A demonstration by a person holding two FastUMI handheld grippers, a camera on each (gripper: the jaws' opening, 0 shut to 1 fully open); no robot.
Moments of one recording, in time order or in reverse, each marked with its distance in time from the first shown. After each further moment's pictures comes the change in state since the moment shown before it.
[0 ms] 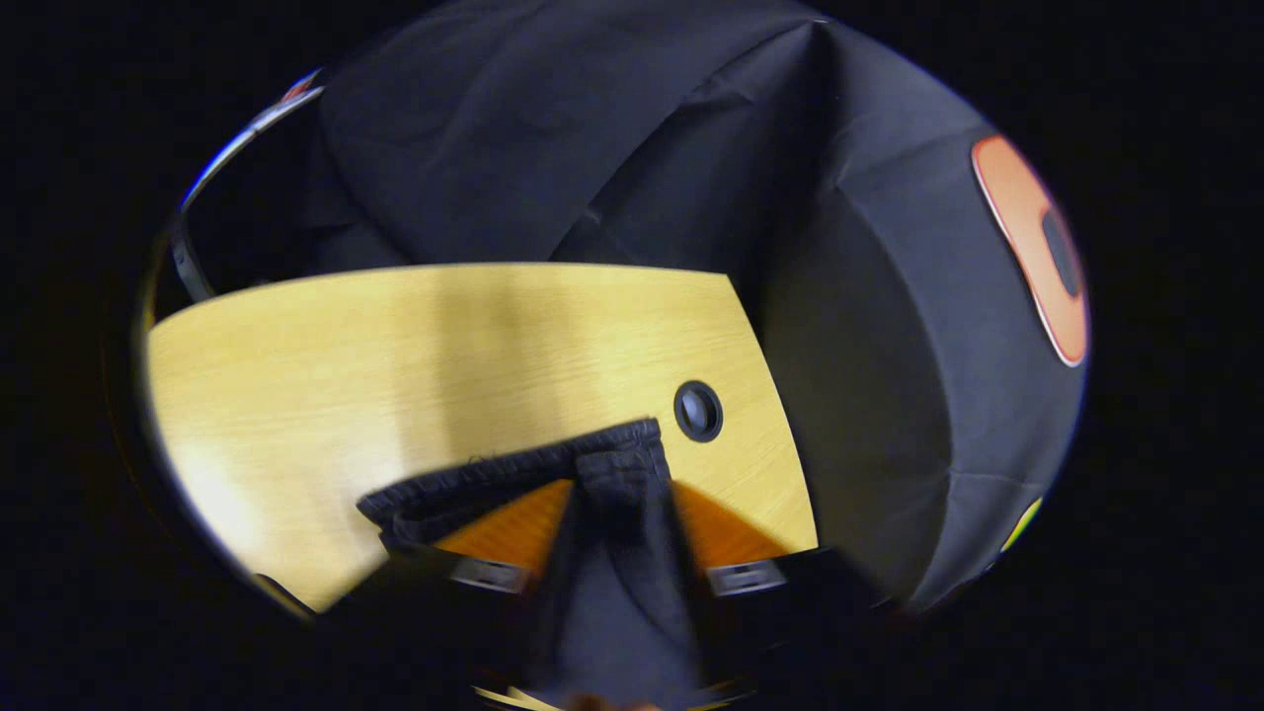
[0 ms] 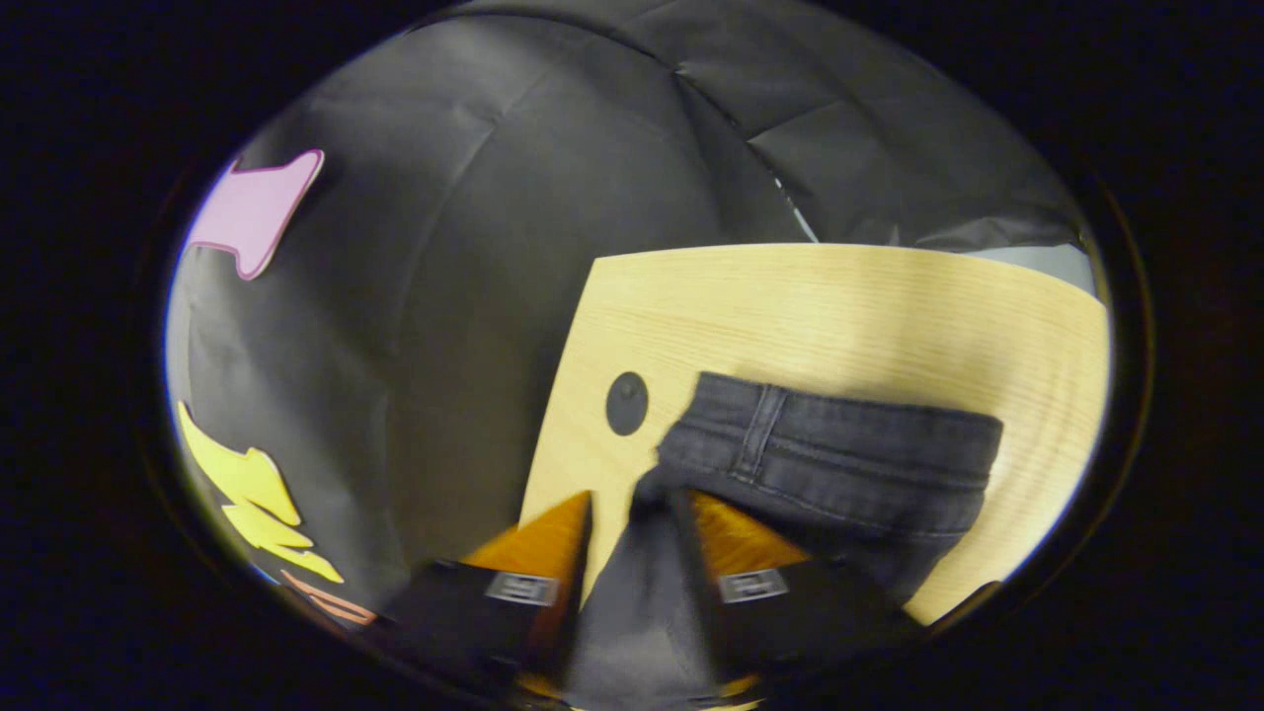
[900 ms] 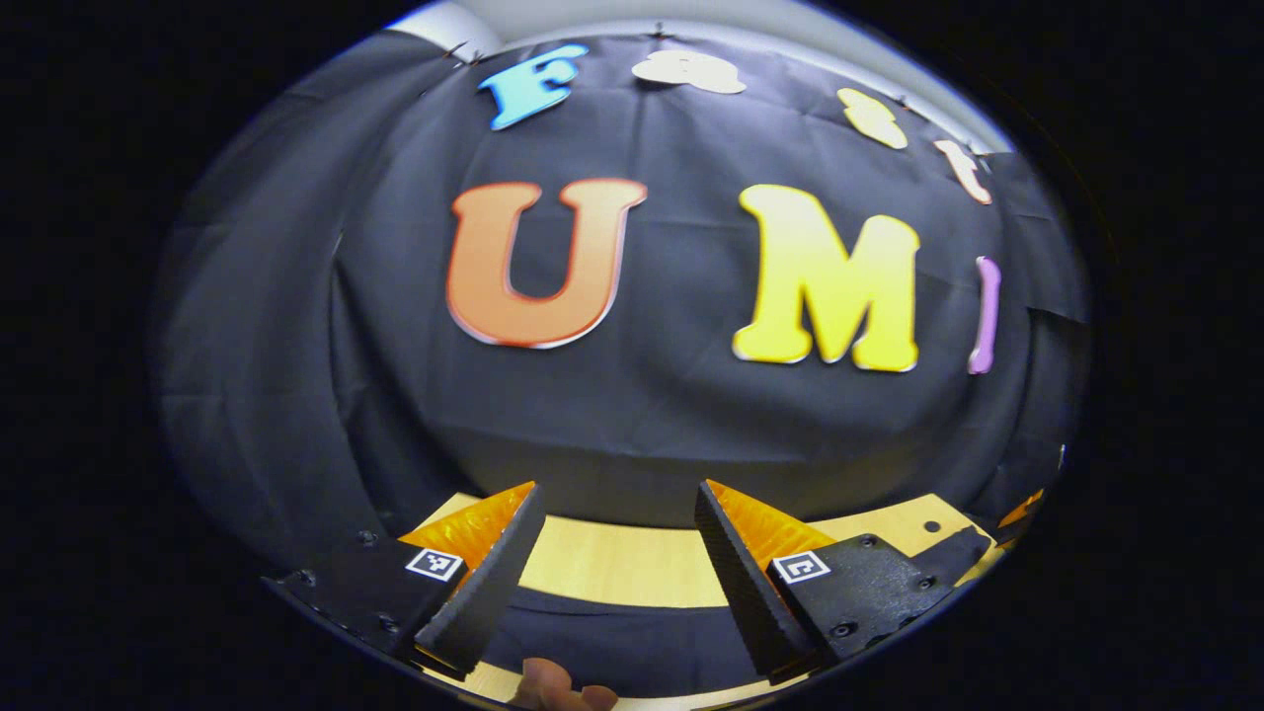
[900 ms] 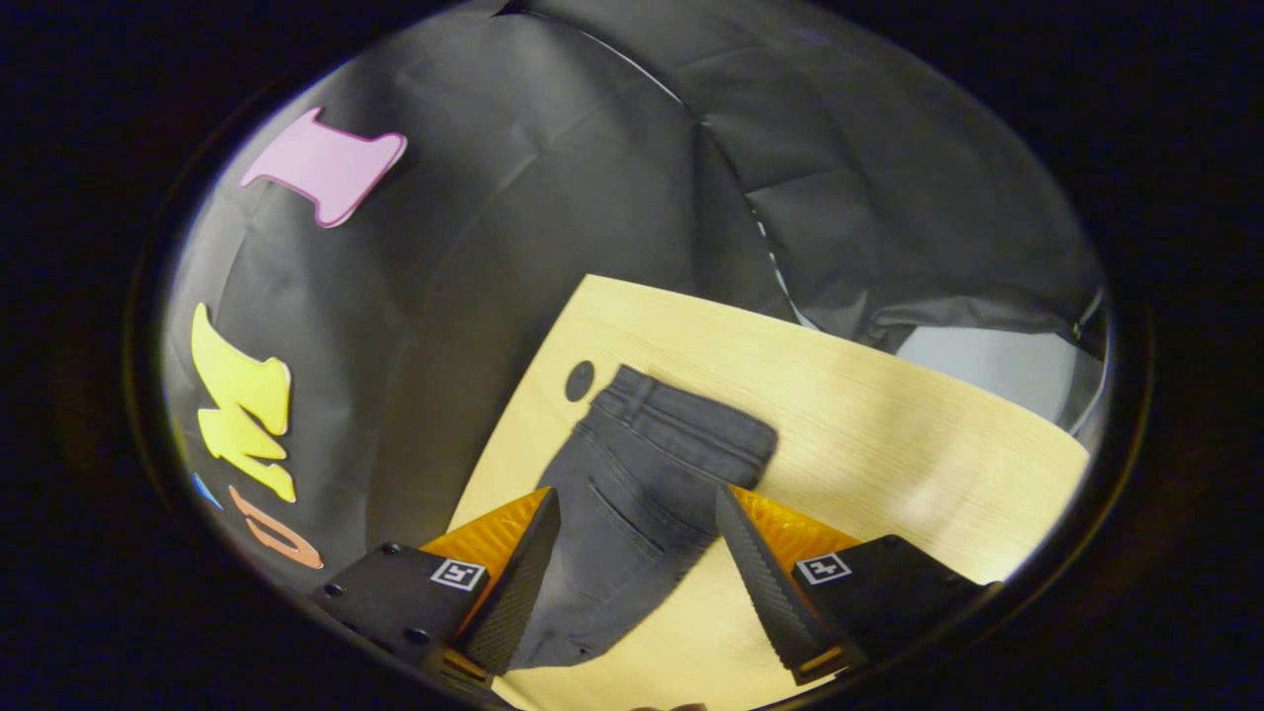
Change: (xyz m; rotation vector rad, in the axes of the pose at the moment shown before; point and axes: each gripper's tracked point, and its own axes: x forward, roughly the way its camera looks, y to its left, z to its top) left arm -0.278 -0.195 -0.031 0.923 -0.499 -0.611; right arm -0.125 -0.086 -0.005 -0.204 -0.031 -0.160
